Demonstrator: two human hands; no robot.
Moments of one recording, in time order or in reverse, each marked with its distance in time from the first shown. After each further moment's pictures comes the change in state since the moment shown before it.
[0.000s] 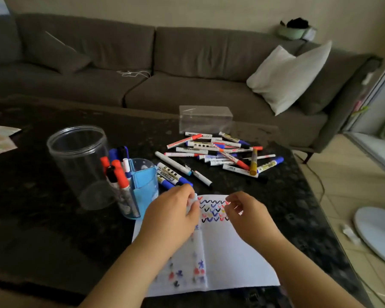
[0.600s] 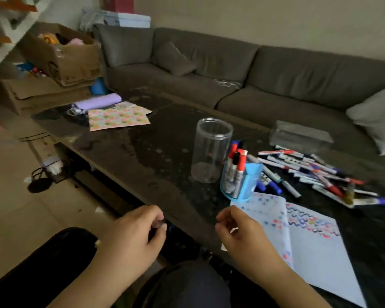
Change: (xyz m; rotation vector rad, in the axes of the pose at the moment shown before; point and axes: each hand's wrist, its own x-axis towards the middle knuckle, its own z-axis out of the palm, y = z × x) left_hand -0.209 -0.108 -0.140 0.113 0.194 -0.357; right_hand -0.126 -0.138 0.092 0.086 -0.383 -0.455
